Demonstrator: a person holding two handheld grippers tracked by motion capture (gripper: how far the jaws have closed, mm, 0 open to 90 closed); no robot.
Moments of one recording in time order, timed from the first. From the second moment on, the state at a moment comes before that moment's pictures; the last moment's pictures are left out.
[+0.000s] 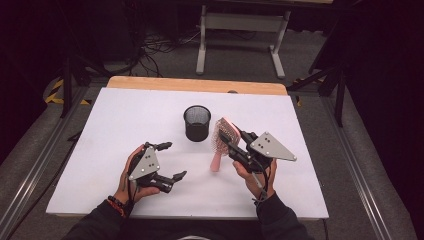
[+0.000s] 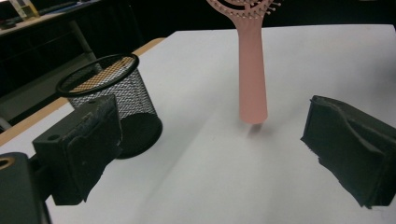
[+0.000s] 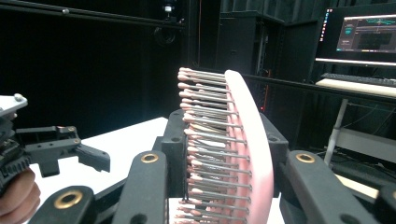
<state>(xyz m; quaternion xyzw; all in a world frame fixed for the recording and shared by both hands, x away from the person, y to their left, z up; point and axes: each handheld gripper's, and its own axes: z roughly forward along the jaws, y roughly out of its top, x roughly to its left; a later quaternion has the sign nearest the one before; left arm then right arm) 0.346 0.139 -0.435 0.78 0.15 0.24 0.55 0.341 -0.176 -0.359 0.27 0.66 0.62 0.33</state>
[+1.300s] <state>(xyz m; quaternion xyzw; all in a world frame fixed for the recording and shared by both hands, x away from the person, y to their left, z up) 0.335 0.231 -0.454 0.76 0.23 0.24 0.55 0.340 -0.200 -0.336 0.27 0.64 0.63 0.34</state>
